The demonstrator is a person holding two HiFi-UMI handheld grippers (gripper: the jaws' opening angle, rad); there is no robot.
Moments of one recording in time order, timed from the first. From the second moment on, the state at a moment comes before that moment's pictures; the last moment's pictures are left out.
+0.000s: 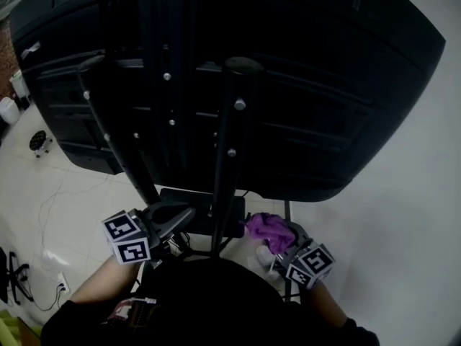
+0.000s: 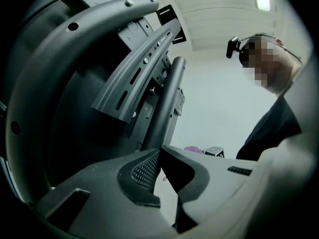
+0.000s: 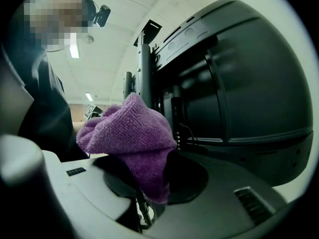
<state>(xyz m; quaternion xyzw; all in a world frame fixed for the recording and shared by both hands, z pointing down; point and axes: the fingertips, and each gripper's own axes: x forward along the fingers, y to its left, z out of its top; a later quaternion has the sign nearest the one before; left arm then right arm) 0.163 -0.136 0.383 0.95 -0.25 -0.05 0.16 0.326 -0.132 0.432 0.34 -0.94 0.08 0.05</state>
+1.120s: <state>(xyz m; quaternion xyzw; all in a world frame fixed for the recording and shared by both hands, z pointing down) 0.166 -0.133 0.387 0.96 -0.26 -0.03 0.13 0.333 -0.143 0.429 0.34 -0.93 0.10 0.04</state>
